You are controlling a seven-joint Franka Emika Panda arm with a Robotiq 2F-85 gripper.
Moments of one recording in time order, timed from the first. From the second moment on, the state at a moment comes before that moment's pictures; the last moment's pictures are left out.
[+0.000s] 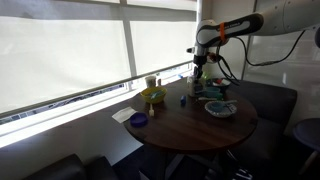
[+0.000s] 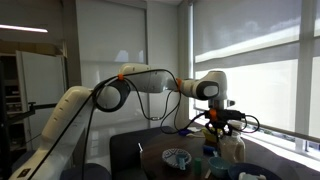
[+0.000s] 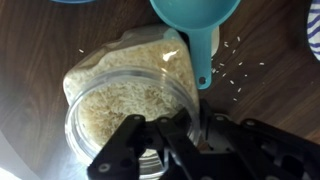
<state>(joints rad) -0.14 0.49 -0.02 -1.28 0.04 1.87 -0.89</state>
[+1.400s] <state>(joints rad) -0.13 0.44 0.13 -1.04 0.12 1.84 -1.03</state>
